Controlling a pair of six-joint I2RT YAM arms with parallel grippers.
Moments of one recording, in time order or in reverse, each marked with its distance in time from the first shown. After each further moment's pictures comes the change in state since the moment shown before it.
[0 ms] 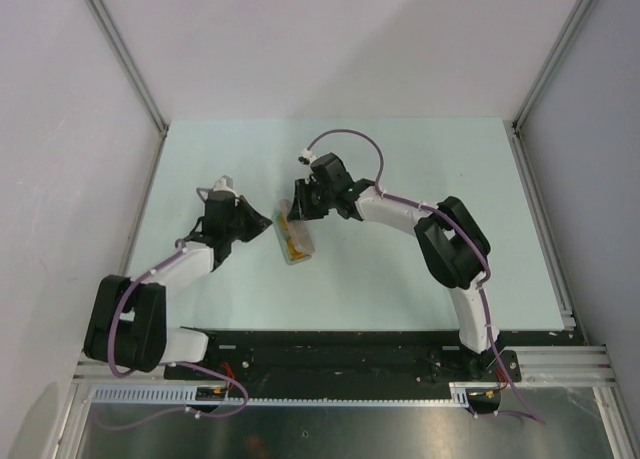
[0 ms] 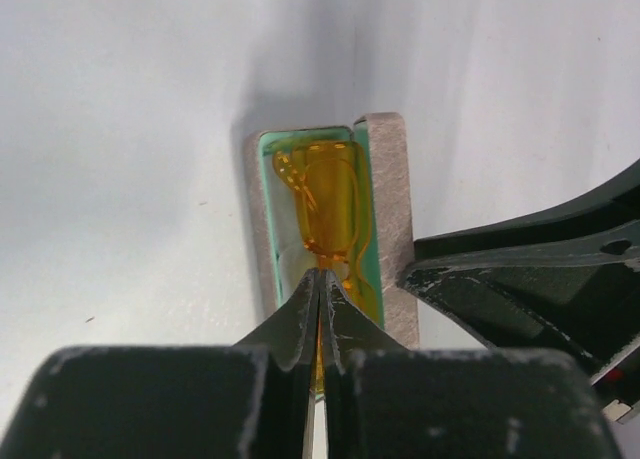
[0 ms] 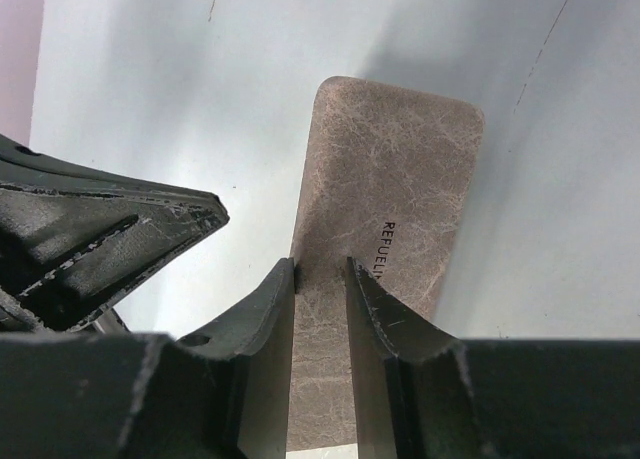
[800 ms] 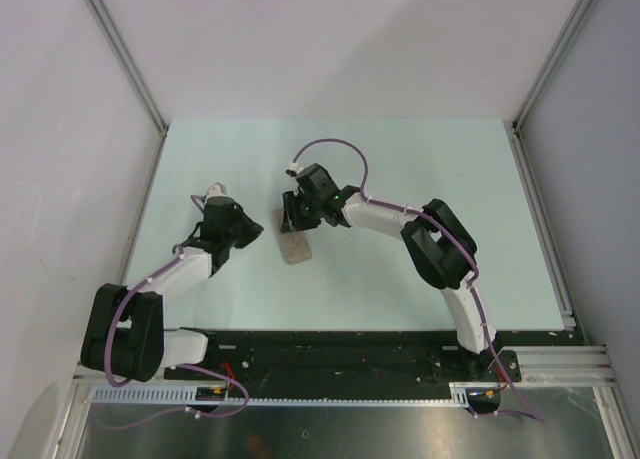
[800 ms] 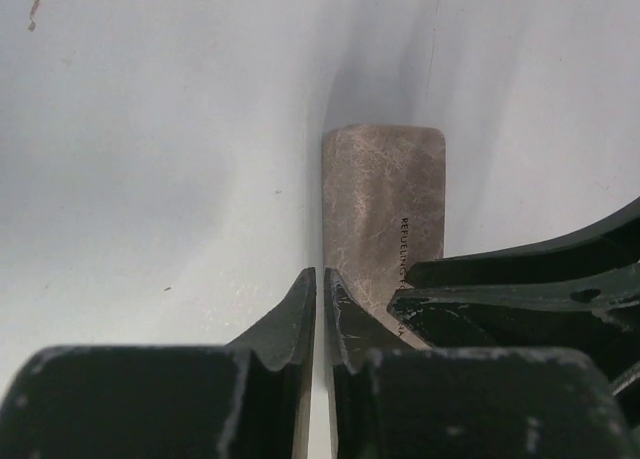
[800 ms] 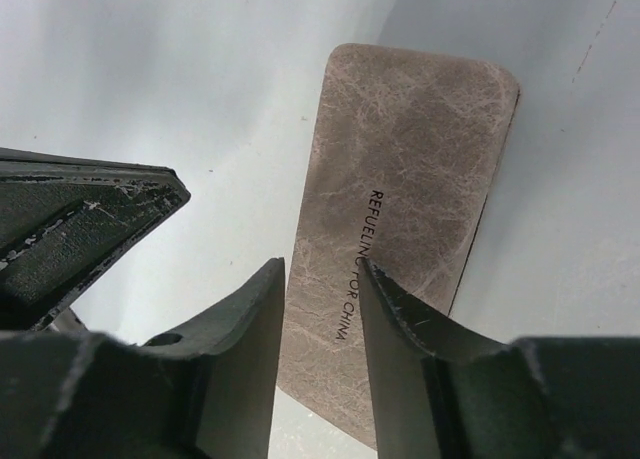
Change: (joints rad) left arm 0.000 -0.062 -0.041 -0.074 -0.145 -0.002; right arm 0.061 0.068 0.055 -0.066 0.062 -0.028
